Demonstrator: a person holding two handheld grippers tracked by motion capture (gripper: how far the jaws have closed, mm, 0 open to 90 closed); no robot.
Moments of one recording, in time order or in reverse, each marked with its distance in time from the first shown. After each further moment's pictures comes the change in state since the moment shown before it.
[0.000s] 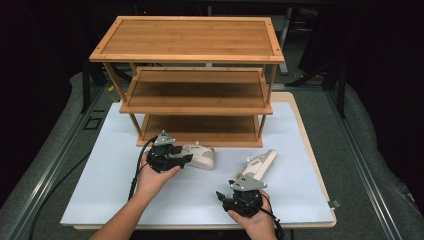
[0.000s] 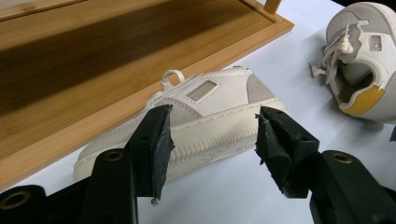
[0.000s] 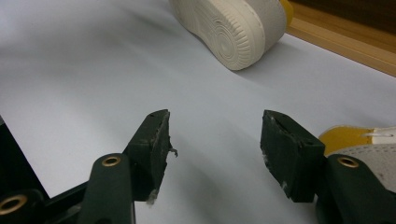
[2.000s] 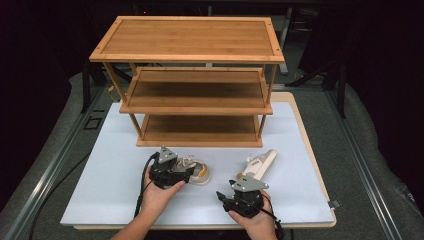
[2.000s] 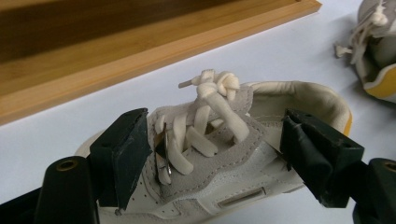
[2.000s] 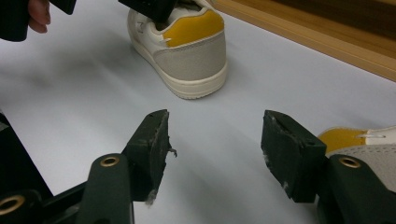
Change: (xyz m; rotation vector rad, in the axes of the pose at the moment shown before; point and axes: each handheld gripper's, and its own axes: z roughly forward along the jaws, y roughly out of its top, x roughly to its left) left arm -0.025 -0.035 0.002 0.002 0.115 -0.067; right arm 0.000 0.001 -0.004 -0.014 0.000 0.004
